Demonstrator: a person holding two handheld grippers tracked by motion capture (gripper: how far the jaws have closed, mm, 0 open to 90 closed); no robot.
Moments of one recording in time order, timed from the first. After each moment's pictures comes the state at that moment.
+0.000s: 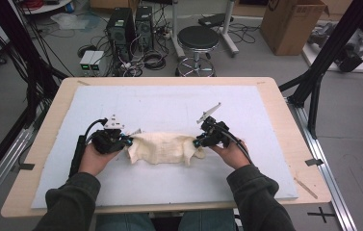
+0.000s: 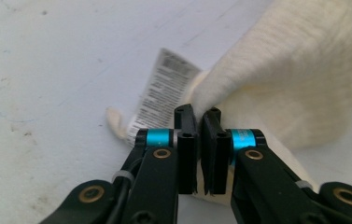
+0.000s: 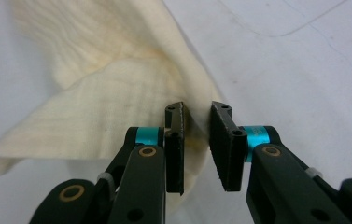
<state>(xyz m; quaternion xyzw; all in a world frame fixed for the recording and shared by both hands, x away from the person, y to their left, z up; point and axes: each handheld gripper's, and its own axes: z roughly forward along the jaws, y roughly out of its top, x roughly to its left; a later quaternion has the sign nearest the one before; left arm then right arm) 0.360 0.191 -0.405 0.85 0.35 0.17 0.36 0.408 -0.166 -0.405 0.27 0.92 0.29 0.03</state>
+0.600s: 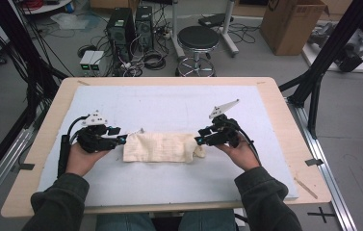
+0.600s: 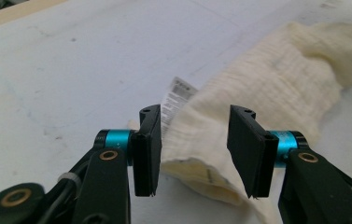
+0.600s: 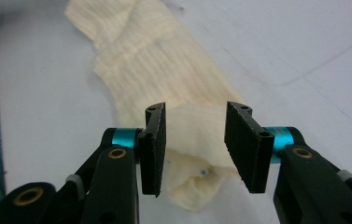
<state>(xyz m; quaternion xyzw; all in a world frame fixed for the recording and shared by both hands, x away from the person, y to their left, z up) 0.342 0.219 -0.381 0.81 0.34 0.16 0.44 0.388 -0.190 -0.371 0.24 0.89 0.40 0.02</state>
